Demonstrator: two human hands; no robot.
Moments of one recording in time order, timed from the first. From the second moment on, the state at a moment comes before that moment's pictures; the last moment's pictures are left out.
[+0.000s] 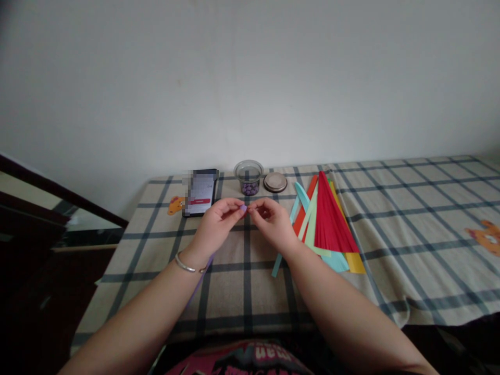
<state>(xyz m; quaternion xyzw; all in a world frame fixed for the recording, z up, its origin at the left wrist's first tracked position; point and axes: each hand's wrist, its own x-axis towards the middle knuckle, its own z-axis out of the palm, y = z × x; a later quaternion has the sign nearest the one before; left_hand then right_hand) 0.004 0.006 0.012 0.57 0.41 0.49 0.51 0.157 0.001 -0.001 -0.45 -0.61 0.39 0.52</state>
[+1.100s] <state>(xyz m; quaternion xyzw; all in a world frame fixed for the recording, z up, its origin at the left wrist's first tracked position) -0.008 0.001 0.007 0.62 0.44 0.46 0.45 0.157 -0.004 0.002 -0.47 -0.68 0.30 0.47</state>
